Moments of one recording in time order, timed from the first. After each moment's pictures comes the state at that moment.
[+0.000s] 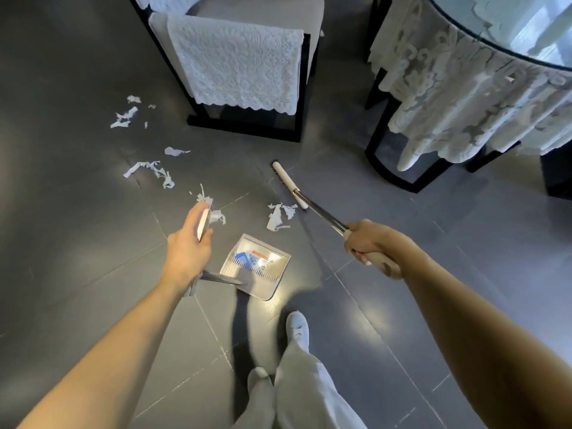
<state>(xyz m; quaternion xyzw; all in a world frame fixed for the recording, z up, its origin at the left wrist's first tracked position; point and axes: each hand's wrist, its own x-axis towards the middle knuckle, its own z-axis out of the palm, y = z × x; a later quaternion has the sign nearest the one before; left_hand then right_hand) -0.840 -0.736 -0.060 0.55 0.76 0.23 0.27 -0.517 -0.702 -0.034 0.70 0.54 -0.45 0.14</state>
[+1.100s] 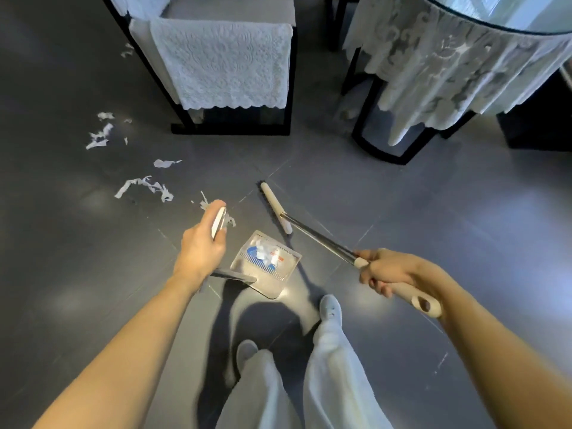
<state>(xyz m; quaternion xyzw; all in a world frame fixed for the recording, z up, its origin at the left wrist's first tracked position) -0.987 -0.720 -0.062 0.67 0.65 0.18 0.32 -0.662 -0.808 -0.033 0.70 0.30 -0.64 0.00</state>
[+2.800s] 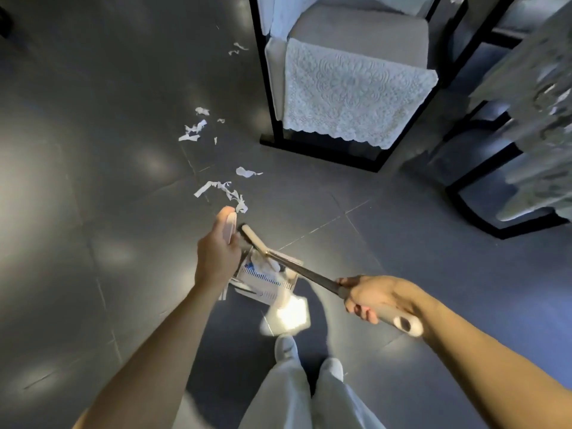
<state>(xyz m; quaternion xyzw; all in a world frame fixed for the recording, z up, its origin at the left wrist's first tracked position) -1.176 -0.556 -0.075 0.54 0.75 0.28 0.25 -0.895 -0.567 -0.061 0.63 0.33 -0.68 0.18</state>
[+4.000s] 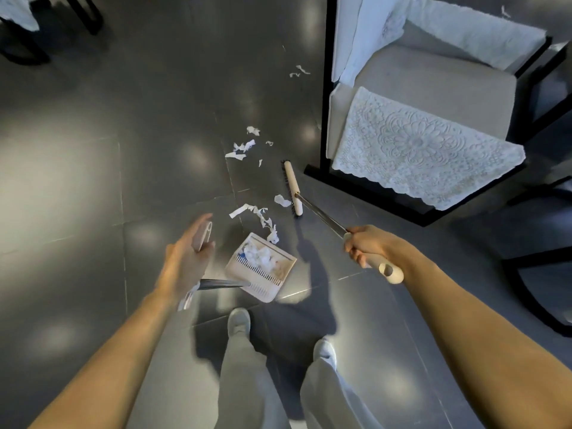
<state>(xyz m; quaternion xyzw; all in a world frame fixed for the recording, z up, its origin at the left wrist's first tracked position) -1.303 -0.441 -0.054 0.44 0.78 0.35 0.28 -0.992 -0.305 -0.047 0.65 0.39 -0.65 0.02</state>
